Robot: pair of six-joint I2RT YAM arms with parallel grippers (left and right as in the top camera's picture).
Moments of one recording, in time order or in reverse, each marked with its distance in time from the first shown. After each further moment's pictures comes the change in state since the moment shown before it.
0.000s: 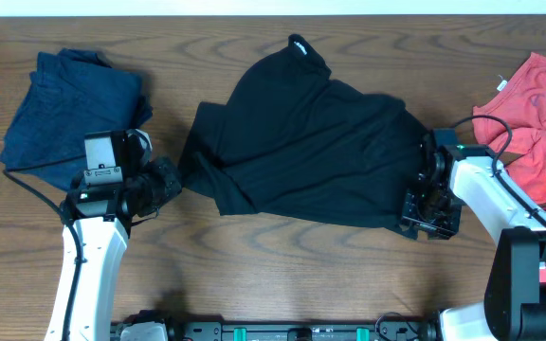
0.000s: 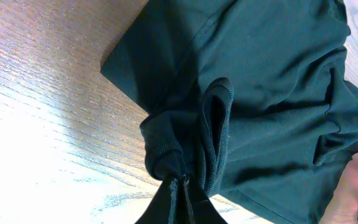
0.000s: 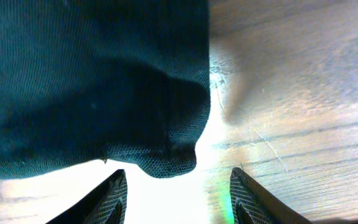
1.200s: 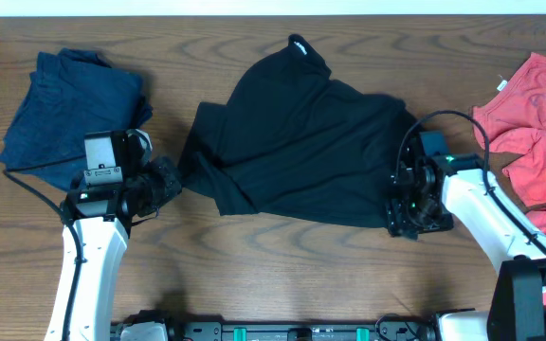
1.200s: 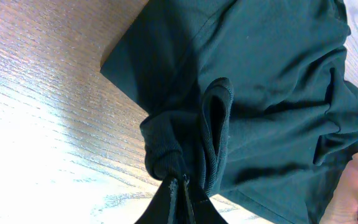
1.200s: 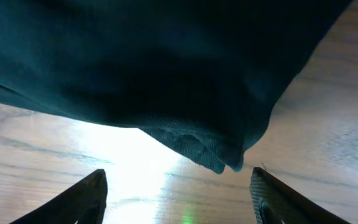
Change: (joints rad) left arm 0.000 0.000 0.000 0.000 0.000 0.000; right arm 0.094 -0.100 -0.052 0.067 -0.004 -0.342
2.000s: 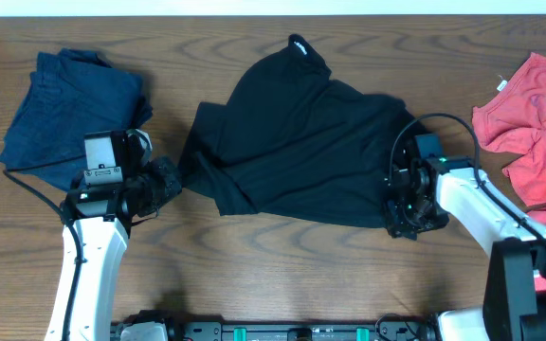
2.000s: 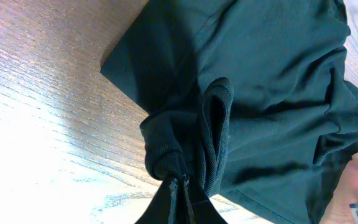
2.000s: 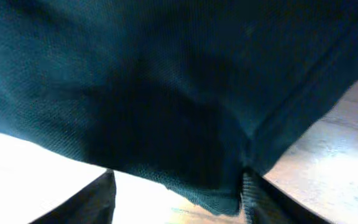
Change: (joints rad) left arm 0.000 0.000 0.000 0.000 0.000 0.000; right arm 0.000 0.067 -0.029 0.093 0.001 -0.085
